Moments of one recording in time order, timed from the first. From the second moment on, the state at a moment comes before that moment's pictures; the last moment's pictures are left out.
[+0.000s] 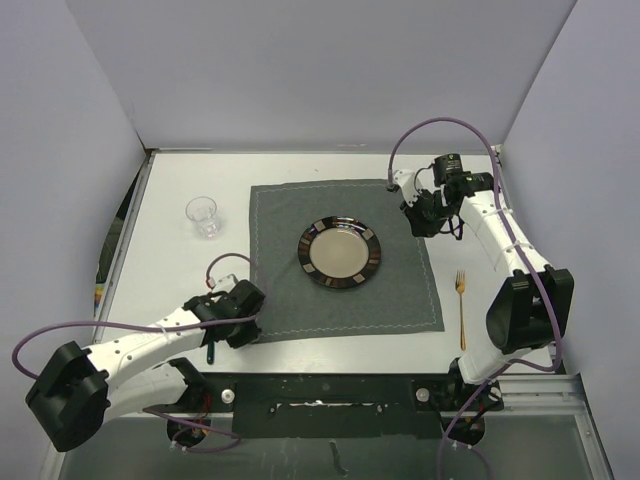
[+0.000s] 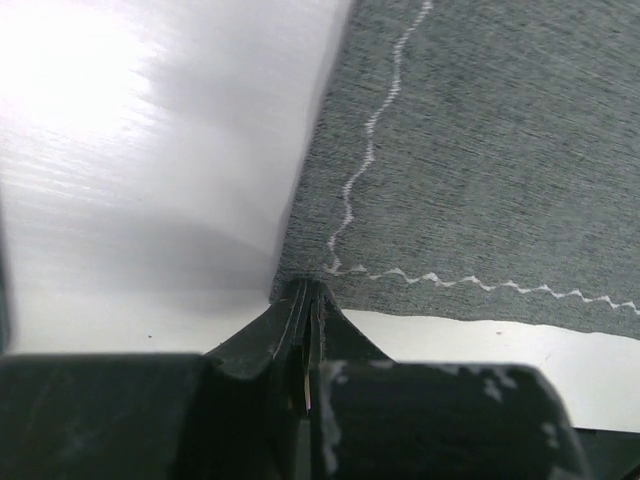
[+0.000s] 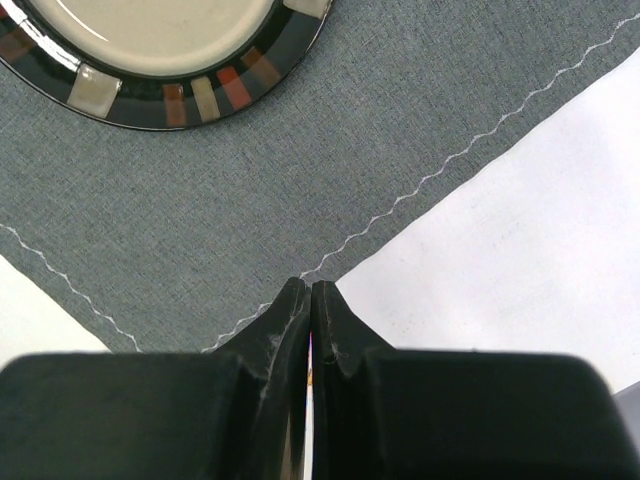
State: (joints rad) left arm -0.78 1.04 0.47 -0.68 -0.20 -1.21; right arm 0.16 1.61 1.44 -0.99 -0.31 -0.73
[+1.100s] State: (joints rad) left arm -0.32 1.54 1.18 -0.54 -0.07 -0.55; right arm 0.23 1.47 1.16 -1.12 -0.20 -0.75
